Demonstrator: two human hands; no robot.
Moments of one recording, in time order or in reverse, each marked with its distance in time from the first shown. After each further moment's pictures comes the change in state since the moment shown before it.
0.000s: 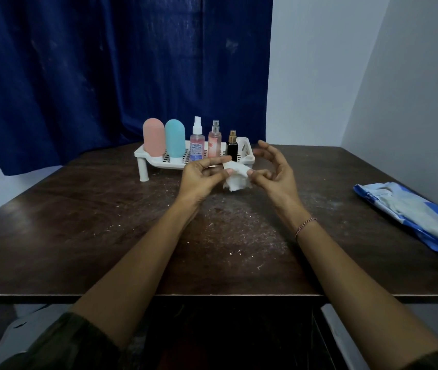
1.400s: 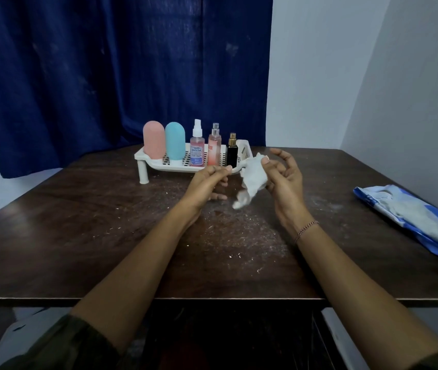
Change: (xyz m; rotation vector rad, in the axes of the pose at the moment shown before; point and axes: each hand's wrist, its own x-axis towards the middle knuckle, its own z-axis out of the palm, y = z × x) left_hand 0.005 -0.010 -0.003 0.013 -0.142 -0.179; right_hand -0.002 -0.005 0.001 0.269 0.182 0.051
